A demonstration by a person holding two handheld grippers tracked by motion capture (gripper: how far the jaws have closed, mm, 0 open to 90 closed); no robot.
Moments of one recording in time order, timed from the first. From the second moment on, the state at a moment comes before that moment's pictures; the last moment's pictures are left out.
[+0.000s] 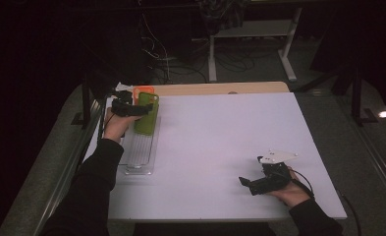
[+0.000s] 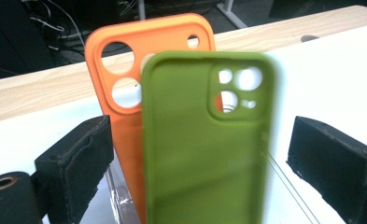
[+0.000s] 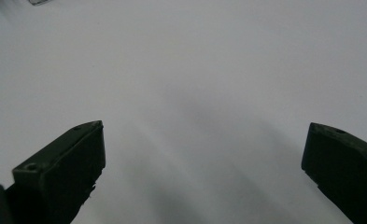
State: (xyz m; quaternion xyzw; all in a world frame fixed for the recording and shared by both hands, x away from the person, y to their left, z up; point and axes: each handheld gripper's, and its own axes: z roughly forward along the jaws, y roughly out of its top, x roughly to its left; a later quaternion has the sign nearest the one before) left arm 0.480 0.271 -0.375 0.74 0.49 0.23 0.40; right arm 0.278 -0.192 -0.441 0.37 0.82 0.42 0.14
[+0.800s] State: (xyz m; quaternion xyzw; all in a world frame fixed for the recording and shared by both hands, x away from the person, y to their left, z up) left arm 0.414 0.252 -0.345 0.80 0.37 0.14 0.44; right arm 0.276 -0.190 -0.437 0.37 0.82 0.42 0.14
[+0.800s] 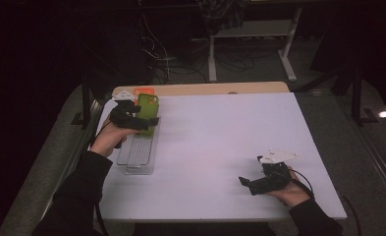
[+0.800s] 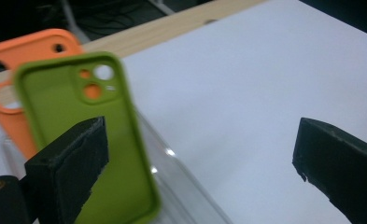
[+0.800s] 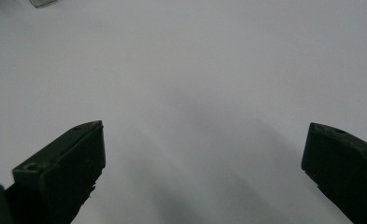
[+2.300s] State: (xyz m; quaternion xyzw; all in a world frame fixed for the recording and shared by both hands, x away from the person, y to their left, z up) left arm 0.318 0.255 -0.397 0.84 0.28 0.10 0.45; right arm 0.274 -0.184 -0.409 0.35 0.82 0.43 0.14
